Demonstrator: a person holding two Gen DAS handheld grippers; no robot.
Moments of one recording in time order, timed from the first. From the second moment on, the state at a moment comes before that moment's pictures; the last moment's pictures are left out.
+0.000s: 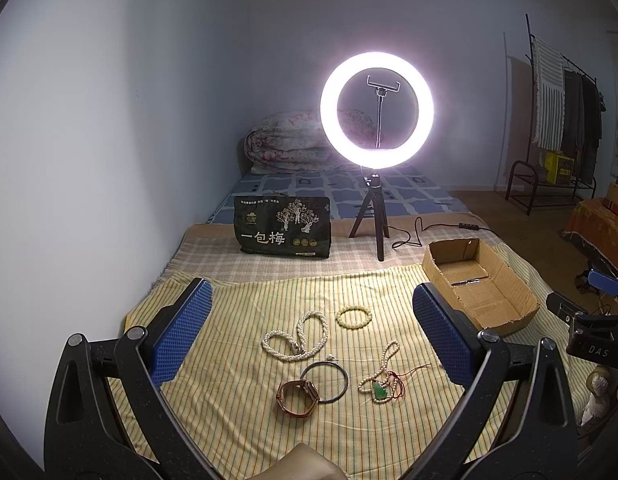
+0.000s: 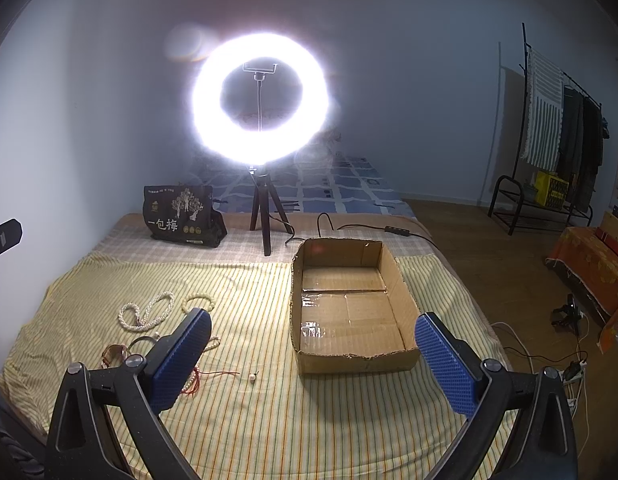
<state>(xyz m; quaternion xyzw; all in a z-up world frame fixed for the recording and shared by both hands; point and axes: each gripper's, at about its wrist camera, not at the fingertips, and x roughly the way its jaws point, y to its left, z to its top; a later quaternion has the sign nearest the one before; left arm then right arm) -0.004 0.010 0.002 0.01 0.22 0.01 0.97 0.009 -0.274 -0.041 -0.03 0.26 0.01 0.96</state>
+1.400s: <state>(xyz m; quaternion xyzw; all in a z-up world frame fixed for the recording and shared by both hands) 0.017 0.045 -0.014 0.00 0.27 0.03 0.96 0.016 -0.248 -0.053 -0.08 0.26 0.05 0.96</state>
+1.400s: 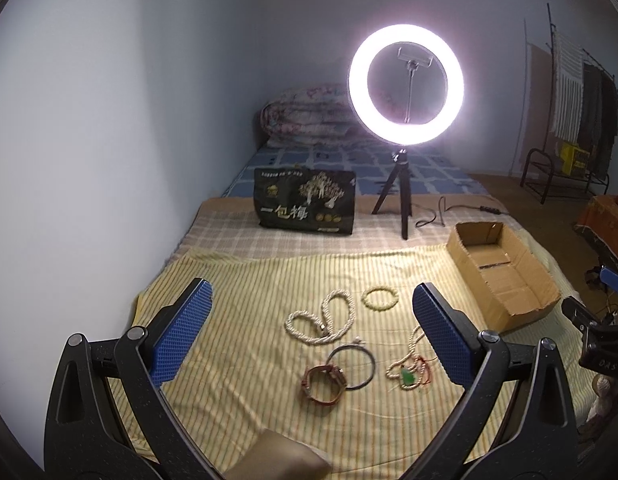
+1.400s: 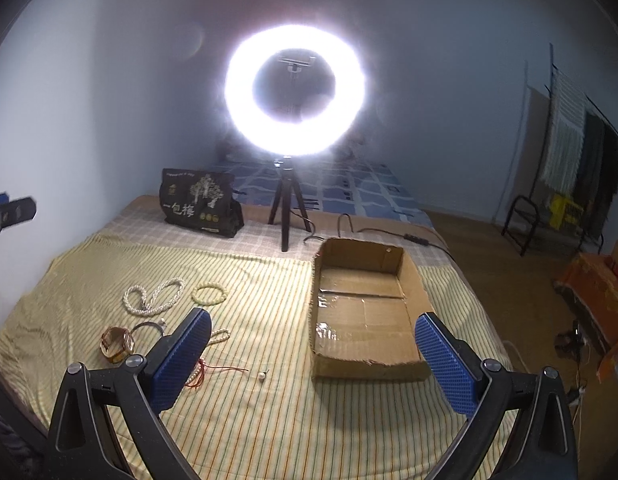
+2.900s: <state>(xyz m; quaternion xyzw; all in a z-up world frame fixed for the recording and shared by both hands) 0.101 0.100 -0.181 -0.12 0.56 -0.03 0.82 0.179 -0.148 -0.197 0.01 0.59 0.21 0.78</state>
